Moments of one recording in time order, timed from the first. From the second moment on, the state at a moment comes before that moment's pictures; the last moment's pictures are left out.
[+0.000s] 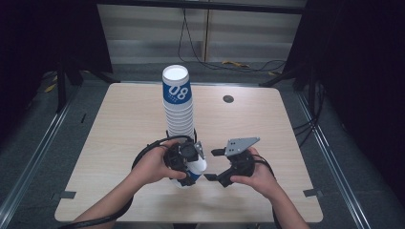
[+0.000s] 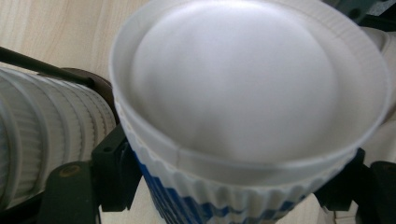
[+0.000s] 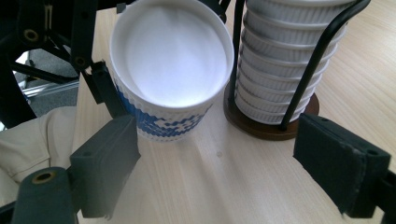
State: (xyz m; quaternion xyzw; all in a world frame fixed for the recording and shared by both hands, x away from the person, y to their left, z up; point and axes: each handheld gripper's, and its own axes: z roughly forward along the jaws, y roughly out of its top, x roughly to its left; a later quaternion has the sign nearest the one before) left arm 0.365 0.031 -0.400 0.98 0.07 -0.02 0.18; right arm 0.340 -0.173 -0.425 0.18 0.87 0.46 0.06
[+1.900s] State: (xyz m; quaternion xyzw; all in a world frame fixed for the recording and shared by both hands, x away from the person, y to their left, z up) left arm 0.373 0.017 -0.401 0.97 0.06 -0.03 0.21; right arm 0.341 -0.165 -0.419 0.15 0.86 0.49 0.04
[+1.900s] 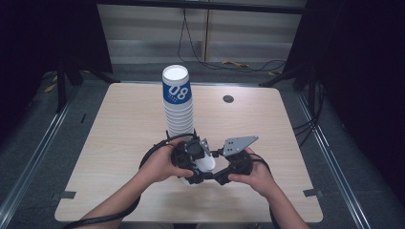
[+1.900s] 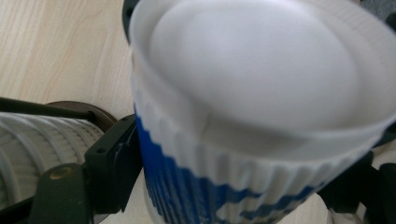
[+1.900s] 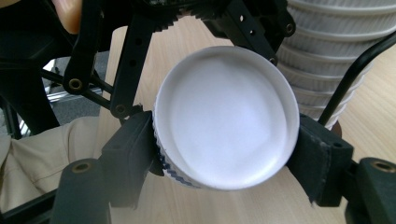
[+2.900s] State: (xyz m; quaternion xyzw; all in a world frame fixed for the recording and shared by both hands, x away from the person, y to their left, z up) left arm 0.374 0.035 -0.402 0.97 0.08 -0.05 0.24; right arm 0.339 -0.171 -0.417 0.15 0.85 0.50 0.04
